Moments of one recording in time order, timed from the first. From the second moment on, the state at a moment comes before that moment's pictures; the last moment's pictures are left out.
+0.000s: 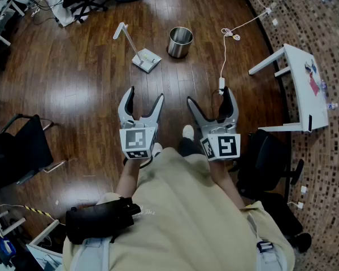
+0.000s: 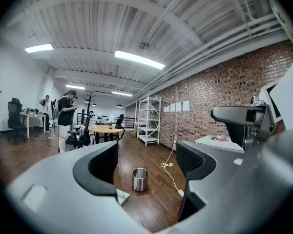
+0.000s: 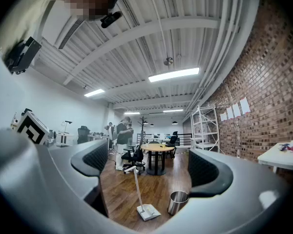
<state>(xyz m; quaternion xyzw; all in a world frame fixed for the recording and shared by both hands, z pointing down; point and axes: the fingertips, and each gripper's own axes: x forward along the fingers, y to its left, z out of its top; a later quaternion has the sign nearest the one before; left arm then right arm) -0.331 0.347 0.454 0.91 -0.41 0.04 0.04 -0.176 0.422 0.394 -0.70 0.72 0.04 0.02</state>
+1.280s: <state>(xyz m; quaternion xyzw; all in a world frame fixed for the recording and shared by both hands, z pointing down) -0.144 0.197 0.464 0.87 -0.49 0.08 0.02 0.053 0.238 0.443 -0.66 0.75 -0.04 0.05</state>
